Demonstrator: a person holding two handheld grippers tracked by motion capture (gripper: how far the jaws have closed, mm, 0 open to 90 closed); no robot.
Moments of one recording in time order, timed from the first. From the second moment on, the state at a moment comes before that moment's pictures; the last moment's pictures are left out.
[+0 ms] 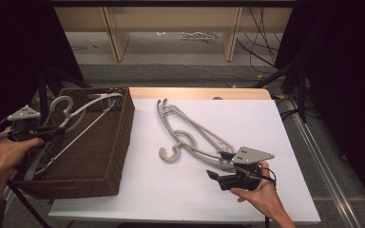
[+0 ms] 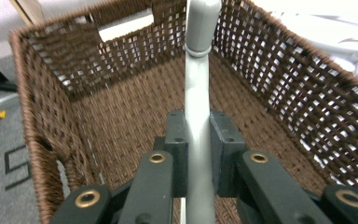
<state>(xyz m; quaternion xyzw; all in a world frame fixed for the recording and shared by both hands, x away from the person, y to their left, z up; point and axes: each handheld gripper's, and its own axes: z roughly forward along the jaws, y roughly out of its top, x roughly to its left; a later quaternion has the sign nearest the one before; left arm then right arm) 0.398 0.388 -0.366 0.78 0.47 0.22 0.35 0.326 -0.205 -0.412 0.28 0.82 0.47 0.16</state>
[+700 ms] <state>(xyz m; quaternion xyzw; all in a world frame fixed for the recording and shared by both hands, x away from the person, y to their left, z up) 0.423 0.398 -0.405 0.77 0.54 0.18 0.30 0.326 -0.205 -0.413 0.28 0.82 0.47 0.16</state>
